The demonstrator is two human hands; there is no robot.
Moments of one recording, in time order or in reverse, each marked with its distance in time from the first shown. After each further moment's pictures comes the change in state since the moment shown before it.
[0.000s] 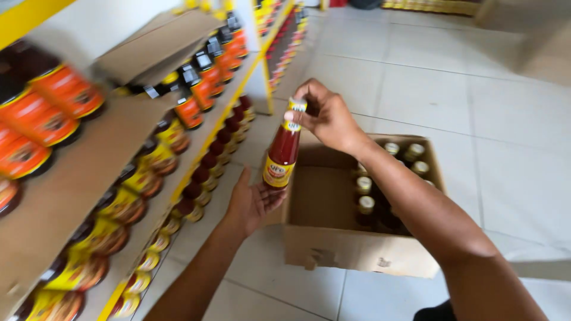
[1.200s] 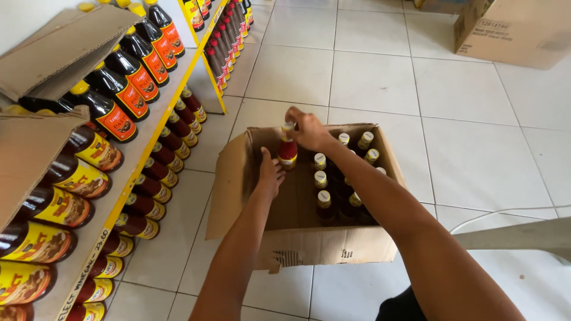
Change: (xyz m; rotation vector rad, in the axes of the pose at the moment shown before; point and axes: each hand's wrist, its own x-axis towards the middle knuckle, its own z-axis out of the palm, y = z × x) left_hand 0.276 -0.121 0.039 0.339 0.179 -0.013; right_hand -0.062 0.194 -0.056 -0.475 0.008 0.191
